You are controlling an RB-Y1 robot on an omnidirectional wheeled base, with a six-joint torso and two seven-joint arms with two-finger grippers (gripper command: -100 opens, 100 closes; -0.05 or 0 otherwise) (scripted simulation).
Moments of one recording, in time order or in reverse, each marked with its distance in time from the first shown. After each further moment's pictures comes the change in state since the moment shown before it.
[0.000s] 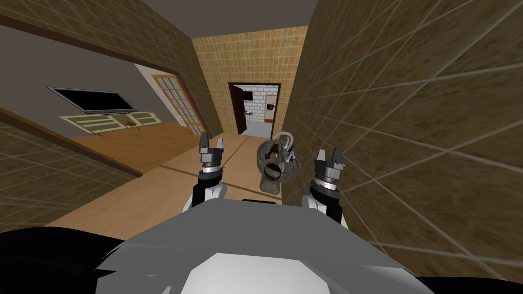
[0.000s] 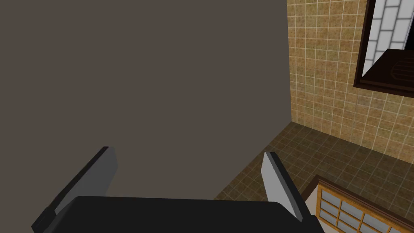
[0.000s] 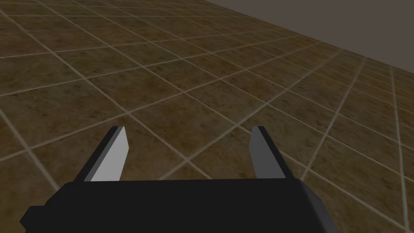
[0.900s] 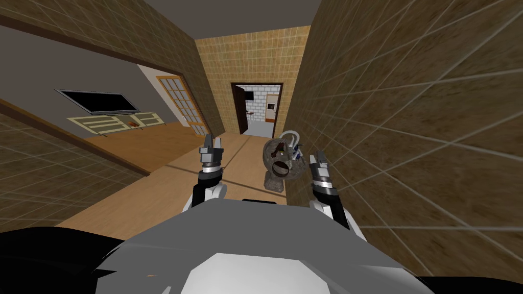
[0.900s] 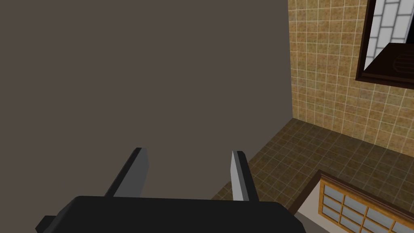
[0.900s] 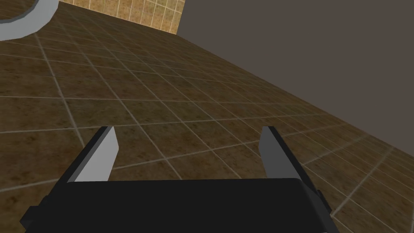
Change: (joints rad) left arm 0.000 0.000 0.000 0.000 0.000 0.000 0.000; right arm 0.013 -0.237 -0.022 0.089 -0.003 0.137 0.020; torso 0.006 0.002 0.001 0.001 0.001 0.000
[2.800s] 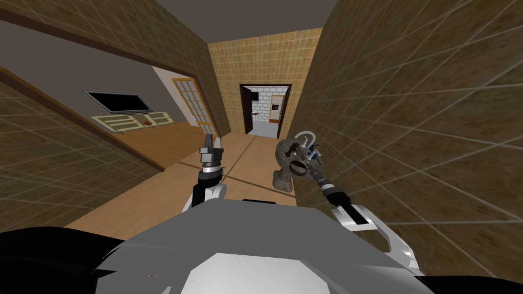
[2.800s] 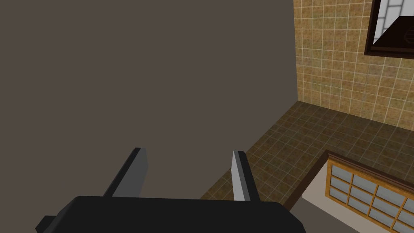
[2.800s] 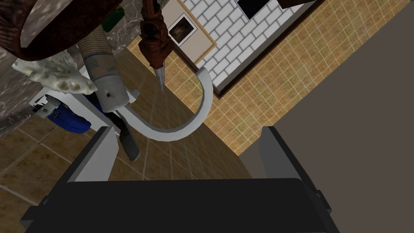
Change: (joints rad) left arm 0.000 0.000 0.000 0.000 0.000 0.000 0.000; right arm 0.025 -0.504 0.000 0.235 0.030 0.359 -0.004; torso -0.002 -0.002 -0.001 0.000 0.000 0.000
